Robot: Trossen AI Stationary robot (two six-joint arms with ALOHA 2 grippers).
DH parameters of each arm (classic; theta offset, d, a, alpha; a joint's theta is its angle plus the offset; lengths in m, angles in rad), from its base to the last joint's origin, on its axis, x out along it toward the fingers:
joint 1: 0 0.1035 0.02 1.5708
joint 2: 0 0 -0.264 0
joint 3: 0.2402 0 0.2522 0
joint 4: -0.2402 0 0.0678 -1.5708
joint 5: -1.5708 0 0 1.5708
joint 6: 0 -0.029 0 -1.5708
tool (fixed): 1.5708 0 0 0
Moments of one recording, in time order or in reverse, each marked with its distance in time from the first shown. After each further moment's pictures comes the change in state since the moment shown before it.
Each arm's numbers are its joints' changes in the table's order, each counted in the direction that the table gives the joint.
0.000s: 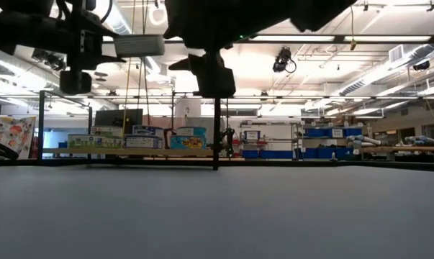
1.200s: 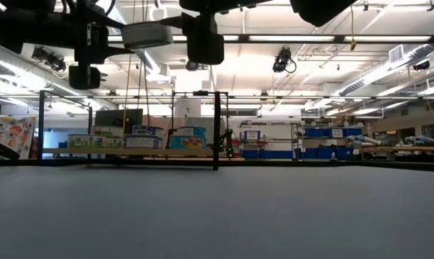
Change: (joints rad) left arm -0.078 -0.108 0.000 0.155 0.054 0.004; right arm 0.028 -0.001 0.003 0.342 0.090 0.336
